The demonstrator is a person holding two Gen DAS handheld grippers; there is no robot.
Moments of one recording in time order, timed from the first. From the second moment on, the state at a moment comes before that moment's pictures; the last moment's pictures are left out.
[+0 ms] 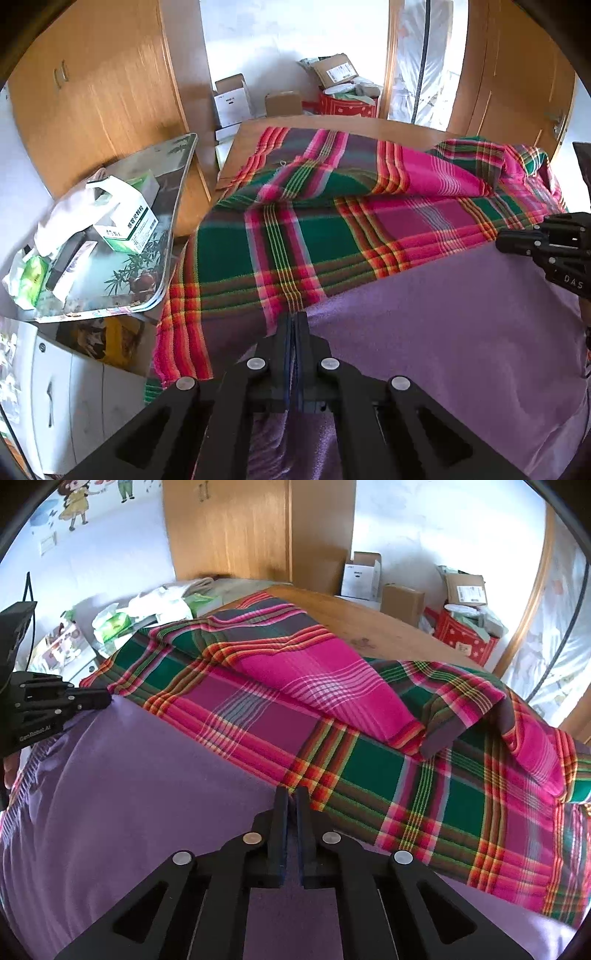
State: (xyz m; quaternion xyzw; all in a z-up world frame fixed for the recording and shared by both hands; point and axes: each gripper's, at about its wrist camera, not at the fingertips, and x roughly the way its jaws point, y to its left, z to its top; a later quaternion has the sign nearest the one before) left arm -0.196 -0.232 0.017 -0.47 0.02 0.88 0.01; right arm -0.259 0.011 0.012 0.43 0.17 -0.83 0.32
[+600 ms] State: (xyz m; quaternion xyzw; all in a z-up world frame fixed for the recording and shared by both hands) left arm -0.185 -0.242 0.017 -0.48 0.06 0.87 0.04; right arm -0.262 0.016 0.009 0.43 0.15 -0.82 0.35
